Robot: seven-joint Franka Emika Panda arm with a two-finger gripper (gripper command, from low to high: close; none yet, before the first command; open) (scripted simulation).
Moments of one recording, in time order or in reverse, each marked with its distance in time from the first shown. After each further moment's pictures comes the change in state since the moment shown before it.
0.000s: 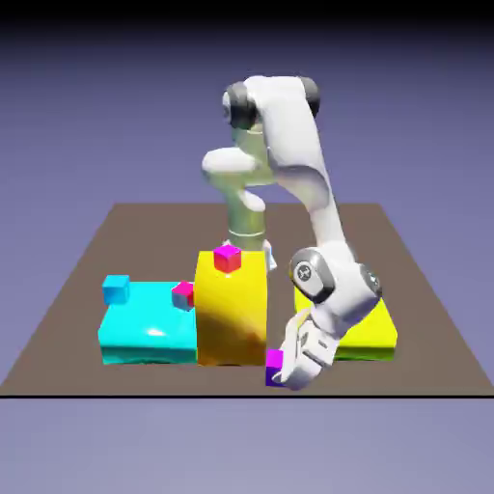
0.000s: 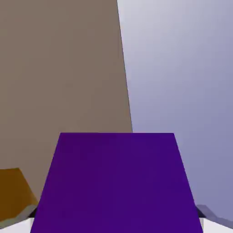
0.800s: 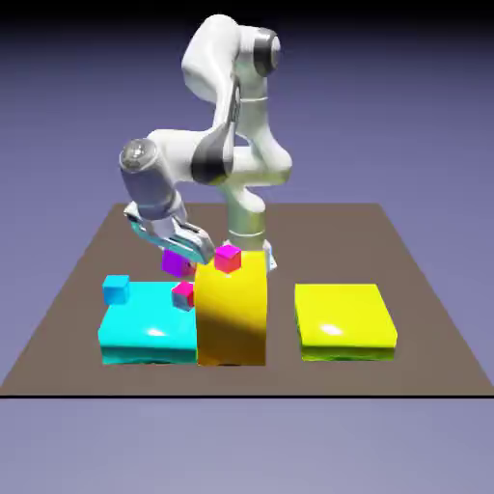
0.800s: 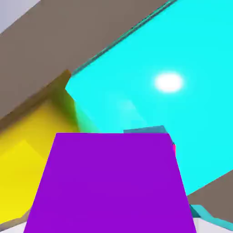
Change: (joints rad) arm -0.363 -0.514 -0.387 -0.270 0.912 -0.288 0.950
